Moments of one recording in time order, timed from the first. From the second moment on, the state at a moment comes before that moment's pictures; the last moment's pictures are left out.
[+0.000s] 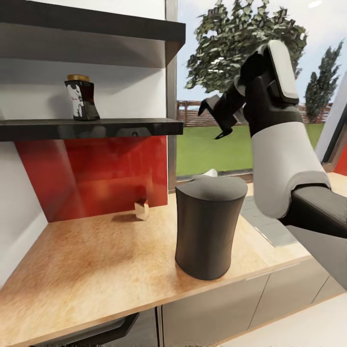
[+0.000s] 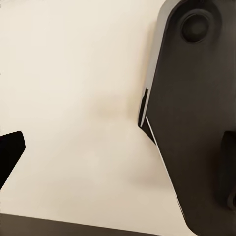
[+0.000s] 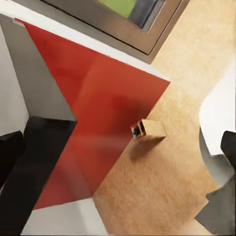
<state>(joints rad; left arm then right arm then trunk) -0.03 0.03 0.02 0.02 0.12 -0.02 0.19 -1.73 0.17 -0.06 -0.87 -1.65 0.57 -1.56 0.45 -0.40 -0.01</state>
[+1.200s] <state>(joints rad) -0.03 0.04 0.02 0.02 0.12 -0.03 0.19 -1.57 0.01 0.25 -0.93 -0.84 0.74 -0.31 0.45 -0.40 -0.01</state>
